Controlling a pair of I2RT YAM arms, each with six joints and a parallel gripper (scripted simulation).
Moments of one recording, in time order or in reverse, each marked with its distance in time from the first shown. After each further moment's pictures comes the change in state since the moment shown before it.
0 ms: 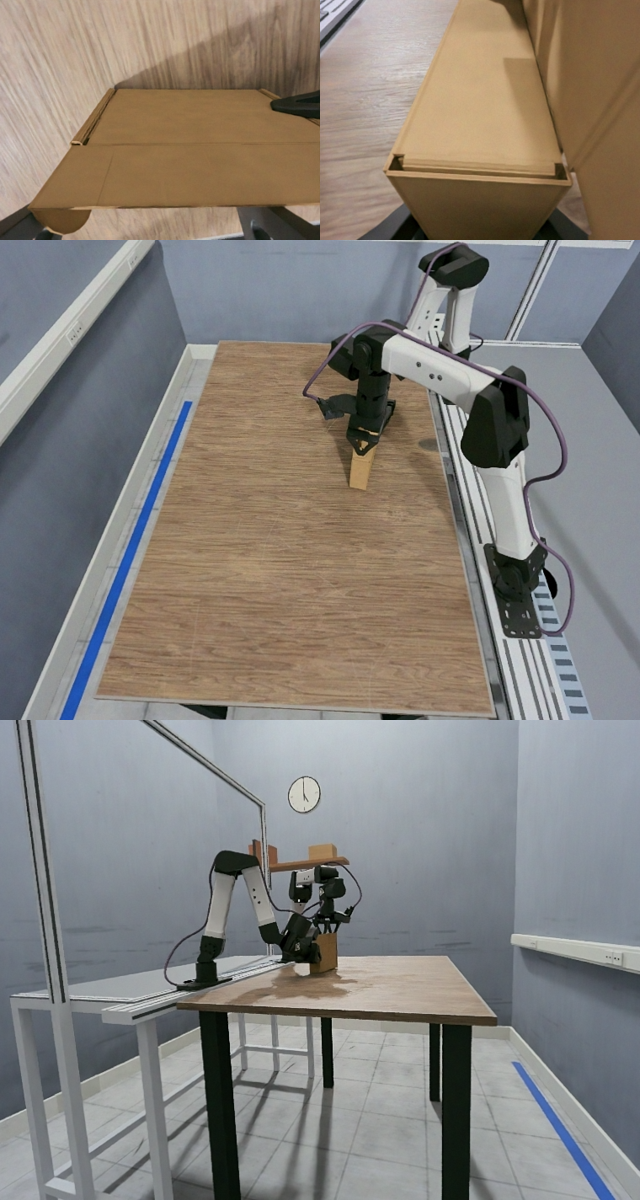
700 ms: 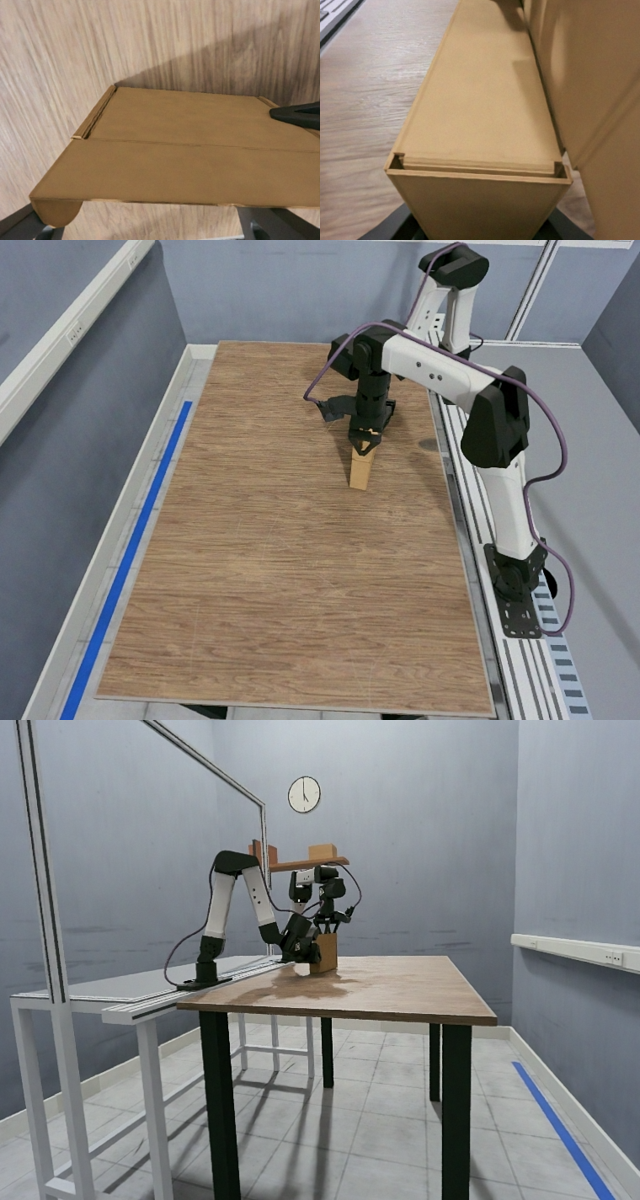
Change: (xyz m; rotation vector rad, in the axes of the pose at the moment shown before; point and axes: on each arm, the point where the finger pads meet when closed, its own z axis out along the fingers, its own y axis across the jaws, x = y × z) left arm 0.000 0.000 0.000 0.000 0.000 -0.076; right arm 0.000 0.000 0.000 0.000 0.000 0.000
